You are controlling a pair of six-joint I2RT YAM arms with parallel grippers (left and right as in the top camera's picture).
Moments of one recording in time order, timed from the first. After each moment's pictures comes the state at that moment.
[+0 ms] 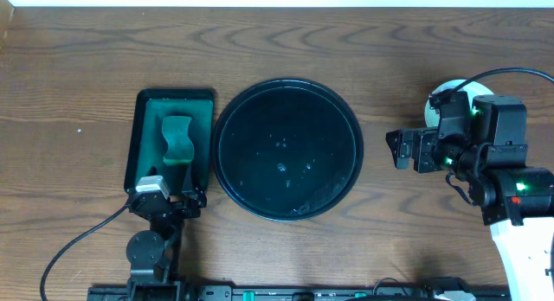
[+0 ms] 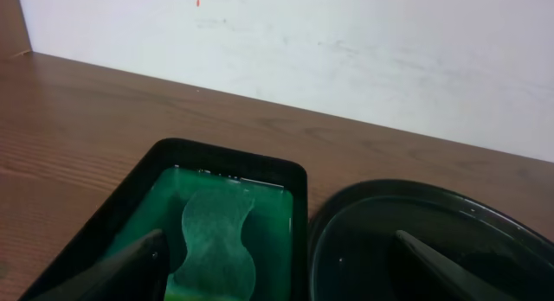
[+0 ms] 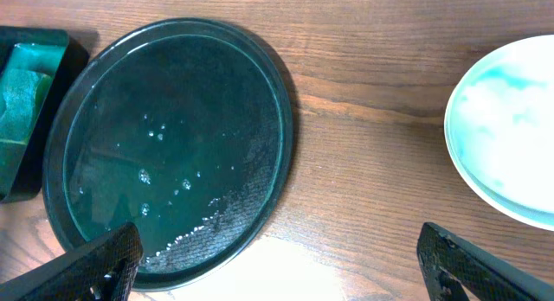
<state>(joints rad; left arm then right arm) -0.01 0.01 0.01 -0.11 -0.03 -0.22 0.06 1.08 1.09 -0.88 -0.26 0.05</state>
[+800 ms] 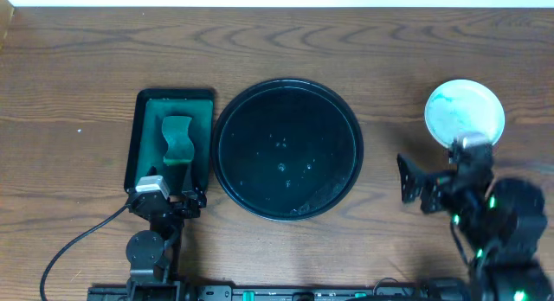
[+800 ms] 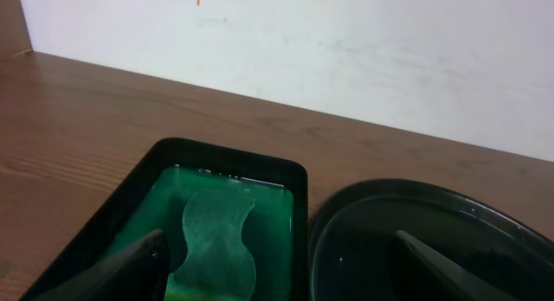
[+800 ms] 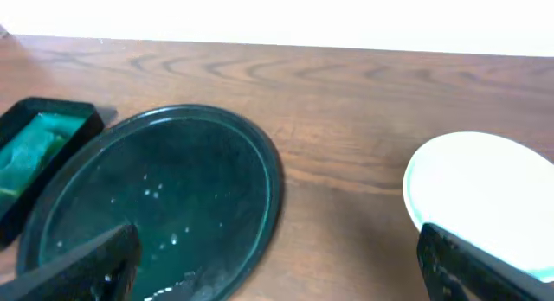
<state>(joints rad) -0.01 0.01 0.02 -0.11 -0.03 -0.22 0.06 0.53 0.71 -0.60 -0.22 0.05</state>
